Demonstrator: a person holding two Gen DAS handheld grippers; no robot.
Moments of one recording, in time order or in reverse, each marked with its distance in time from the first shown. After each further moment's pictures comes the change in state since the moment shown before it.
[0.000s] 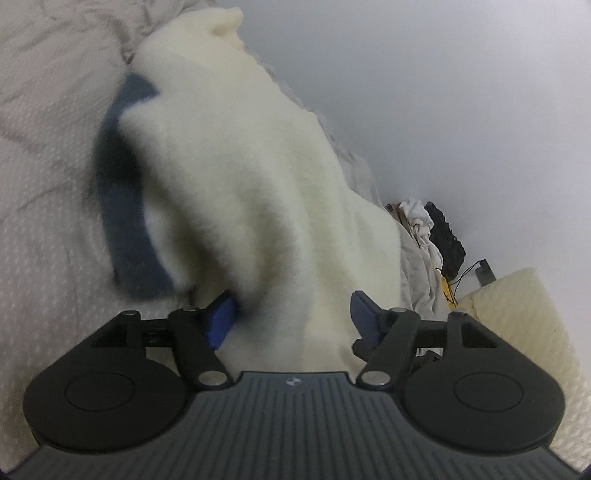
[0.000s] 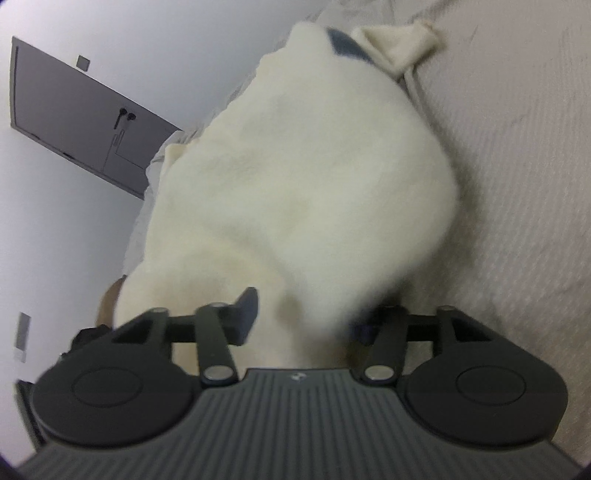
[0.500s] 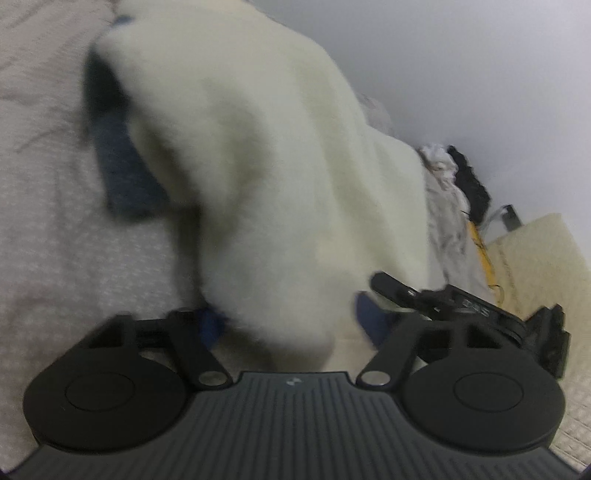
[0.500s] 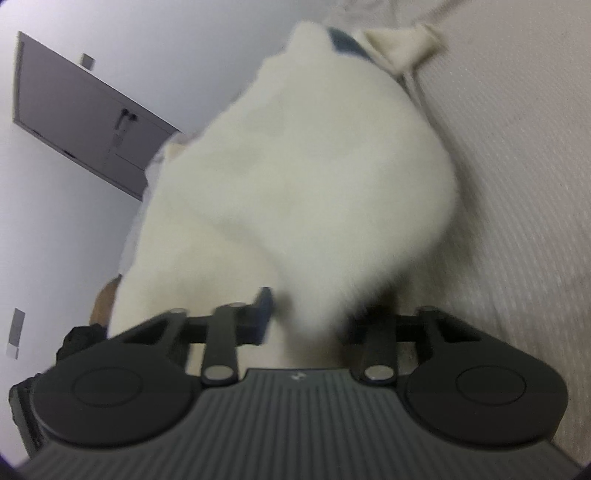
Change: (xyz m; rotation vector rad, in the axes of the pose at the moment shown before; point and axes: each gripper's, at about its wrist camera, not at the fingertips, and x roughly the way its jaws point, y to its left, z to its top) left arm 0.028 -0.010 -0.026 0.085 0.159 0.072; right arm 0.000 -0.005 -0.007 -0.045 -0.055 -0.005
